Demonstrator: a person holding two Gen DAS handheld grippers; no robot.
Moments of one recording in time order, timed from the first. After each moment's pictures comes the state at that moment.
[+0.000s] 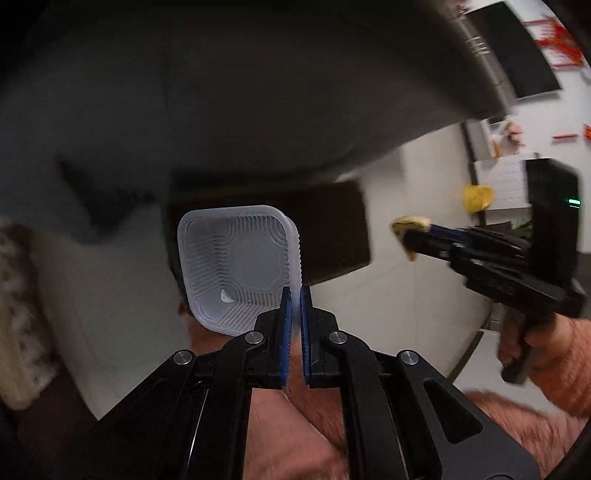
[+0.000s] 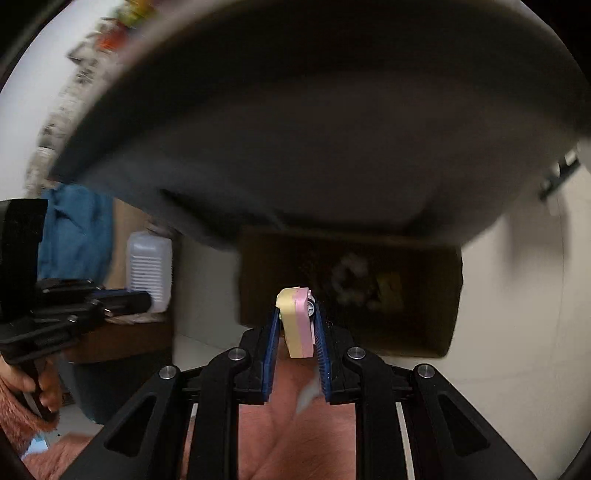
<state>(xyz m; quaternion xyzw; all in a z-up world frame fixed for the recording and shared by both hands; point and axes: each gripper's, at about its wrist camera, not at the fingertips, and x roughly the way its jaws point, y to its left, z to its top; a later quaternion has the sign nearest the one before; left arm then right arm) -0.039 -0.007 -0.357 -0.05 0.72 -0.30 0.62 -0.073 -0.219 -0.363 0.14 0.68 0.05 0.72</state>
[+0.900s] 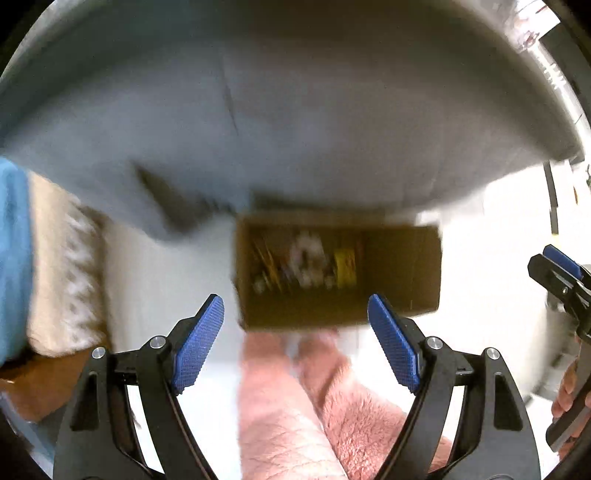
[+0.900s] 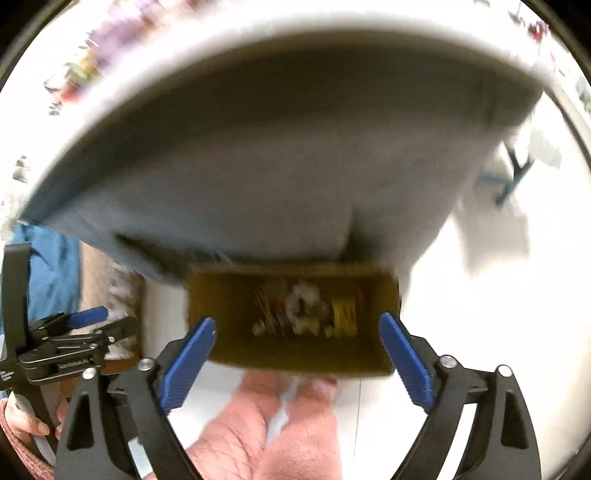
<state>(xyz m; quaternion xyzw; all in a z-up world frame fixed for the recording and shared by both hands) -0.029 -0.014 -0.286 0.01 0.66 -0.13 0.74 -0.066 -0.261 -0.259 0.12 0.58 -0.01 0.80</state>
